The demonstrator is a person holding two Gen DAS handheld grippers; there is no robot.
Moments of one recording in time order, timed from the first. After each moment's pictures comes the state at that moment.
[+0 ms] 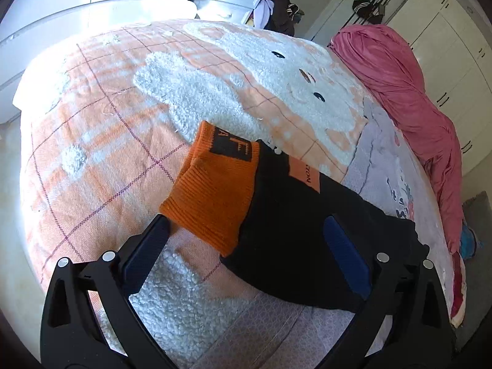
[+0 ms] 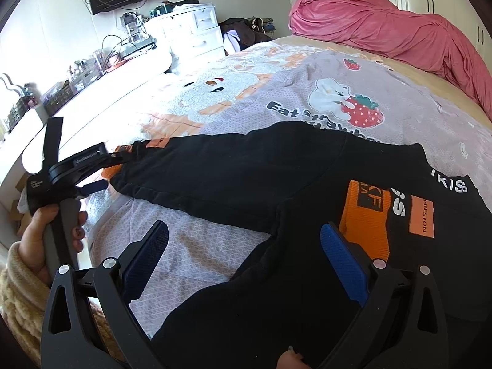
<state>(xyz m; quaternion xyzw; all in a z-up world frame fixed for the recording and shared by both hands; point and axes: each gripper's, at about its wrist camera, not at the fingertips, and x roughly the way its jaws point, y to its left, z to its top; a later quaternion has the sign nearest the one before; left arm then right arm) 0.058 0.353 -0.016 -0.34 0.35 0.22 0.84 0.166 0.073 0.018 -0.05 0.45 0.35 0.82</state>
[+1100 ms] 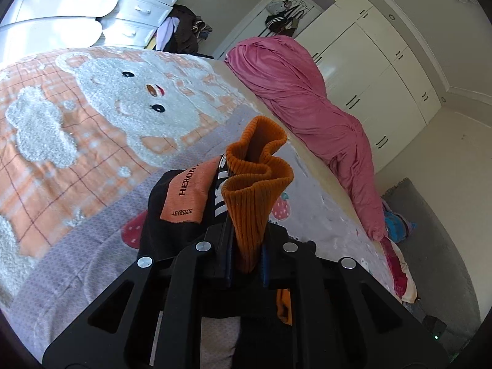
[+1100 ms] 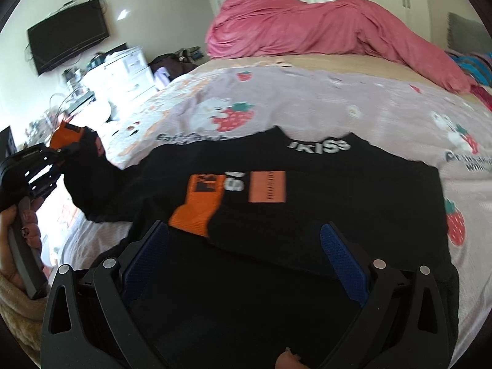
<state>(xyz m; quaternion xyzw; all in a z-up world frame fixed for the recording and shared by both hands) 0.105 0.226 0.061 -0.36 0.24 0.02 0.90 0.178 -0.101 0.024 0.05 0.43 0.22 0.87</state>
